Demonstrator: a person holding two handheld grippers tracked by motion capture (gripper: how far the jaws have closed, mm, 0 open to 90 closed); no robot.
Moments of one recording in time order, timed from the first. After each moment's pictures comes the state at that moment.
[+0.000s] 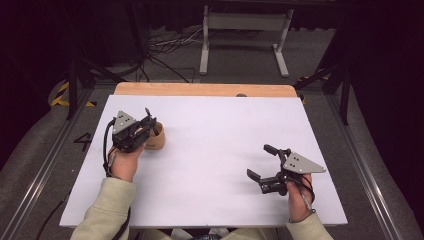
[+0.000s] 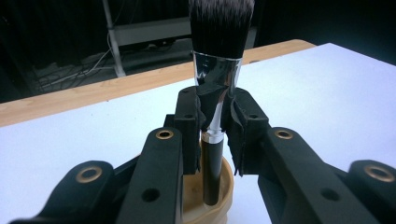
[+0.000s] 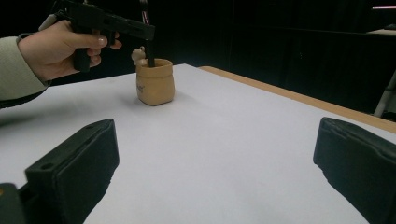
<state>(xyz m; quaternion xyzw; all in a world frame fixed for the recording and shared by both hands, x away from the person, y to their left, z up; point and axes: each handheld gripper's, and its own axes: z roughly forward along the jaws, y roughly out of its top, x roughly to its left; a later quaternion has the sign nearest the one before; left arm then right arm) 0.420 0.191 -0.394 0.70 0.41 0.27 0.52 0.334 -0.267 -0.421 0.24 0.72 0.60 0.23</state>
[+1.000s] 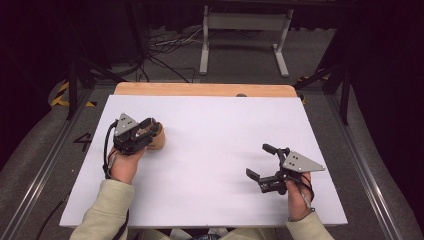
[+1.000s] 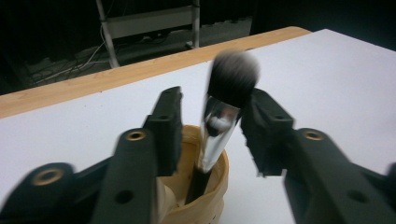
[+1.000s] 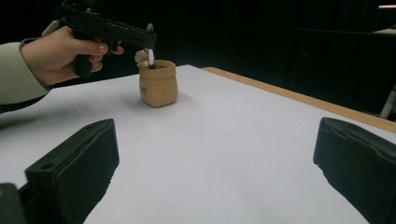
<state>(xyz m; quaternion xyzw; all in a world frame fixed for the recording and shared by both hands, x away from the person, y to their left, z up) 0.416 0.193 -0.399 0.72 0.40 0.26 0.51 0.336 -0.265 -0.420 0.24 0.72 0.61 0.23</state>
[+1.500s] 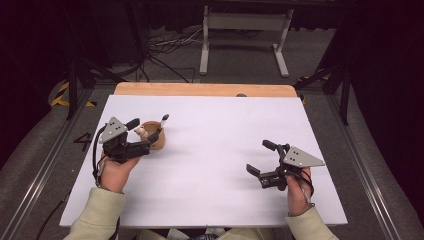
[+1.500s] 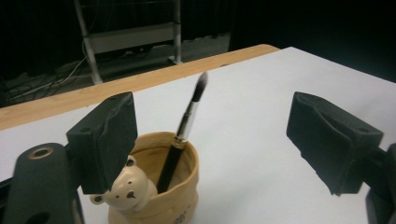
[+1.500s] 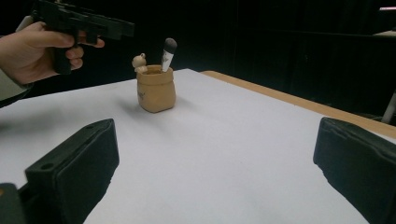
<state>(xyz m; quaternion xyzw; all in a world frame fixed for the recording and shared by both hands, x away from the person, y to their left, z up) 0.386 0.205 -0.380 0.71 0.36 0.24 0.55 0.347 -0.267 -0.415 0.24 0.72 0.61 0.22</state>
